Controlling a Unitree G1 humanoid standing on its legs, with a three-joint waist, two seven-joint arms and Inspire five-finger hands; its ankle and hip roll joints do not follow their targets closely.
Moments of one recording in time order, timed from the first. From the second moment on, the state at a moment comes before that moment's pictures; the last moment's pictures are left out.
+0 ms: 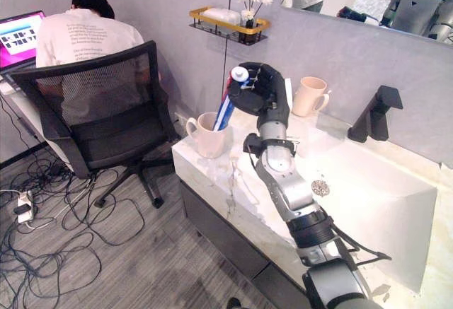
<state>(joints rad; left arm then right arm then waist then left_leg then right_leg) -0.10 0.19 -0.35 1.25 0.21 0.64 0.04 -0.57 -0.43 0.22 -0.01 0.44 0.01 -0.47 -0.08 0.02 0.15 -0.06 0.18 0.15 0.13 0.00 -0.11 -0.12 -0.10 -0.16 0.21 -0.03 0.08</state>
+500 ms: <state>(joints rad) -0.14 0.18 -0.35 1.25 0.21 0.64 0.02 -0.57 -0.42 0.22 -0.01 0.44 0.01 -0.45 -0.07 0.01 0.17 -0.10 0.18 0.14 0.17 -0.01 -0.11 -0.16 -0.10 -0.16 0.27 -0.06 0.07</state>
